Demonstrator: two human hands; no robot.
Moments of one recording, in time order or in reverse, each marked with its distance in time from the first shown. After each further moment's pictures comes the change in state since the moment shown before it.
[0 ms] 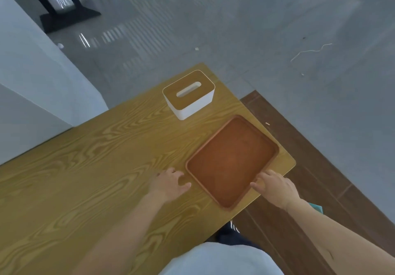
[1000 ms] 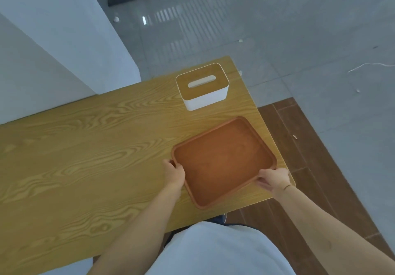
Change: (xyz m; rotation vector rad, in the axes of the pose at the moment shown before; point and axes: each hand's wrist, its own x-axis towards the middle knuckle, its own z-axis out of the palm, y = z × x) left_hand 0.009 0.110 0.022 -1.332 0.558 -0.785; right_hand 0.099 0.044 -0.027 1.213 -0.167 0.492
